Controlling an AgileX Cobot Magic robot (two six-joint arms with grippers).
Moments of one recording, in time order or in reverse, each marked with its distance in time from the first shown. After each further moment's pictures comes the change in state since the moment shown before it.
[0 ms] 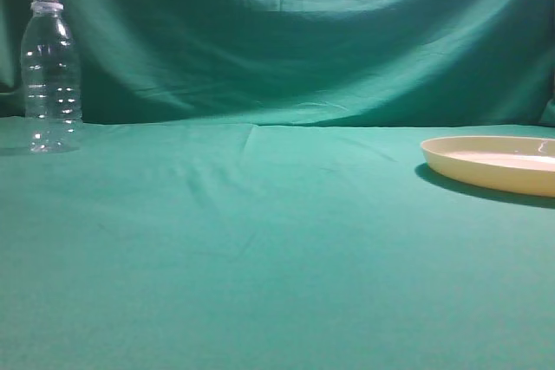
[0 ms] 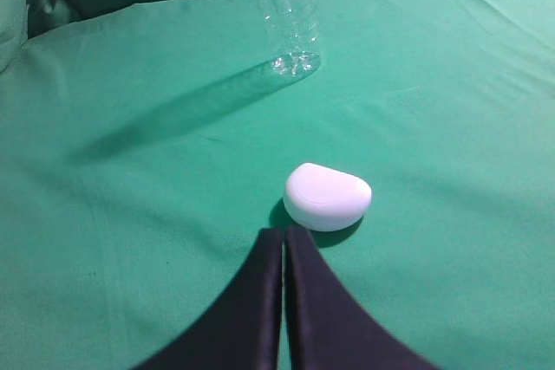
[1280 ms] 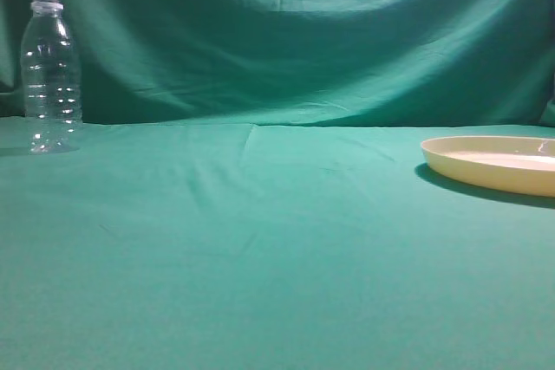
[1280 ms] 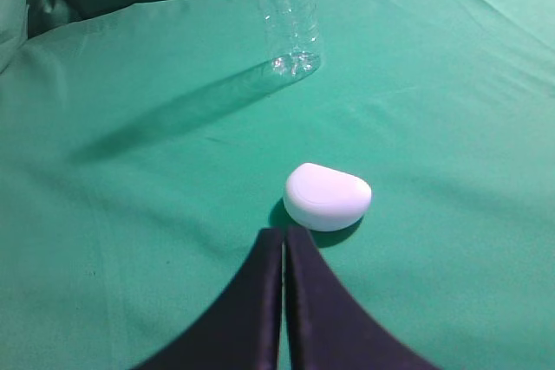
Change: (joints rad) left arm 0.000 0.000 0.000 0.000 0.000 0.000; right arm 0.000 0.000 0.000 0.000 0.002 -0.006
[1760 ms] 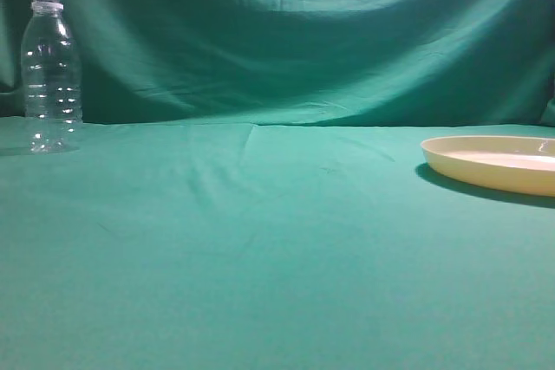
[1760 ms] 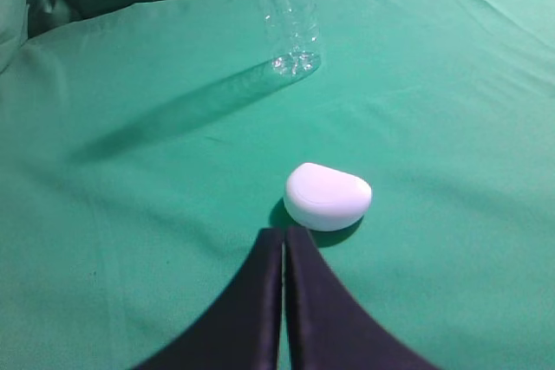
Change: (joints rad) left arm 0.000 0.000 0.000 0.000 0.000 0.000; right arm 0.000 0.000 -0.162 0.000 0.121 -0.045
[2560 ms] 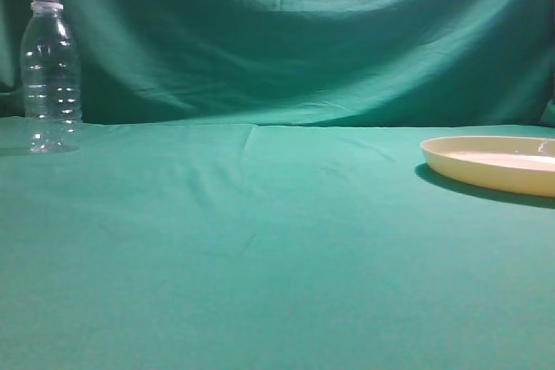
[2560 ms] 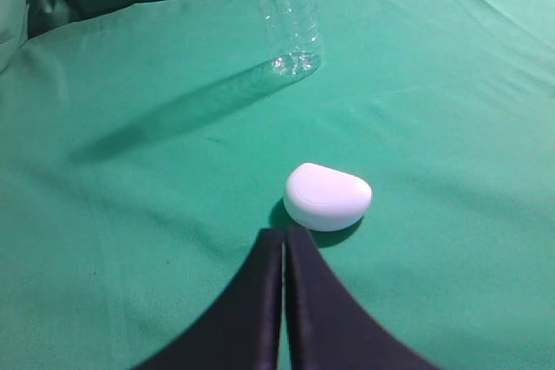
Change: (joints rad) left arm 0.000 0.000 0.000 0.000 0.000 0.000; right arm 0.000 0.382 -0.726 0.041 0.550 0.005
